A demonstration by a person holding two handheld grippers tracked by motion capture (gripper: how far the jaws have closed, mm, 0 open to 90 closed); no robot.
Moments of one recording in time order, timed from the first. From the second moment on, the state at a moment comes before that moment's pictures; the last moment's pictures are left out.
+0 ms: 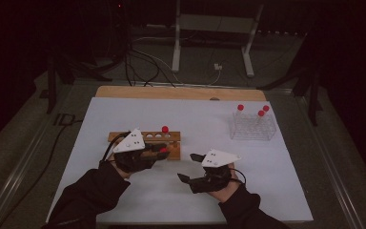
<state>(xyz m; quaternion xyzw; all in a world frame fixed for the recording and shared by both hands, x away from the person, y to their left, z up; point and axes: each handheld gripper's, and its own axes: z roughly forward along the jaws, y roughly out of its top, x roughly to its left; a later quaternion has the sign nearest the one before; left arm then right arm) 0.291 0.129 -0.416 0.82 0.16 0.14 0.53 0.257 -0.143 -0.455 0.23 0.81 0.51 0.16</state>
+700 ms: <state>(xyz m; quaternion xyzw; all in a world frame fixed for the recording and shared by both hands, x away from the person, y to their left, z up) 0.328 0.143 -0.388 0.79 0.21 0.20 0.53 0.261 -0.154 -0.449 0.24 0.80 0.53 0.15</state>
